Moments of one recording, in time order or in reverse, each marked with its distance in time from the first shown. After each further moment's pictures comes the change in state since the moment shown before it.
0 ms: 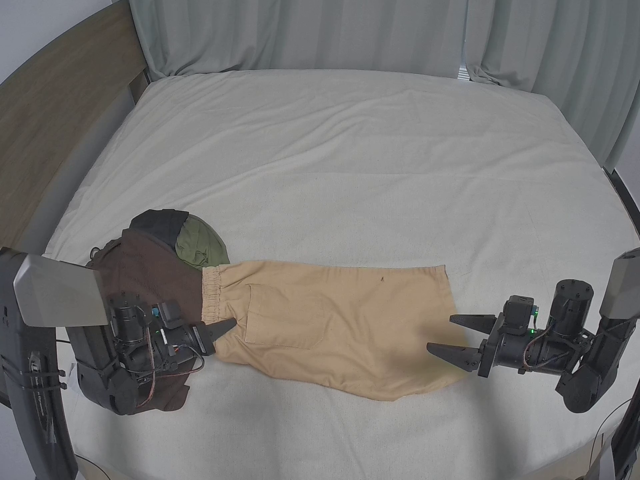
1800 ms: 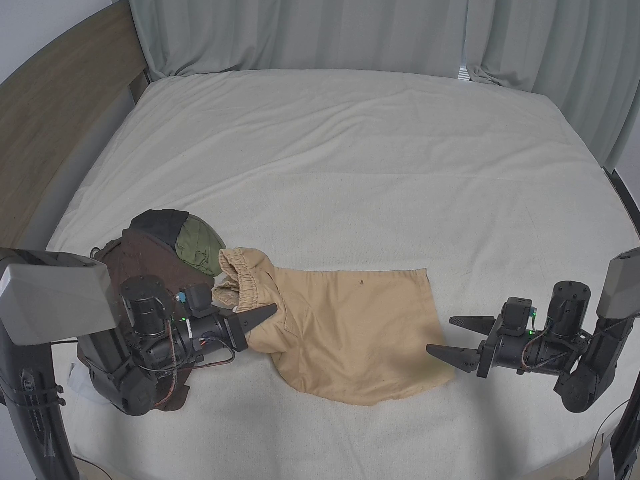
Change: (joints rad) left arm -0.173 -0.096 -0.061 0.005 -0.029 0.037; right arm -0.007 0.022 -0.006 0.000 0.001 -0.011
